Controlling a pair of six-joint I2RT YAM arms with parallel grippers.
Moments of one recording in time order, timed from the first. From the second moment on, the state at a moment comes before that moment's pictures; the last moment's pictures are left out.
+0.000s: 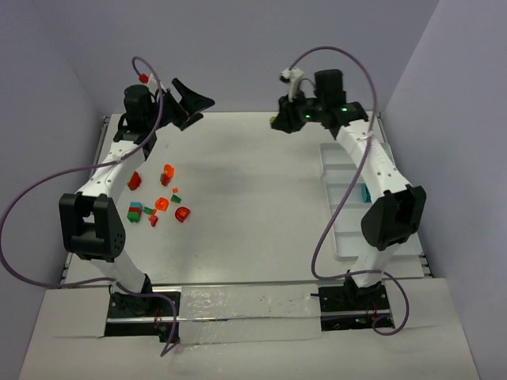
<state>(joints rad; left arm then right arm) -0.15 1.69 1.42 0.12 0.62 -0.97 0.30 1.76 1.81 -0.60 -0.62 -0.25</state>
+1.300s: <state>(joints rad) -0.10 1.67 1.46 -0.43 0.10 -0.21 -0.31 2.31 2.13 -0.95 -0.05 -0.43</state>
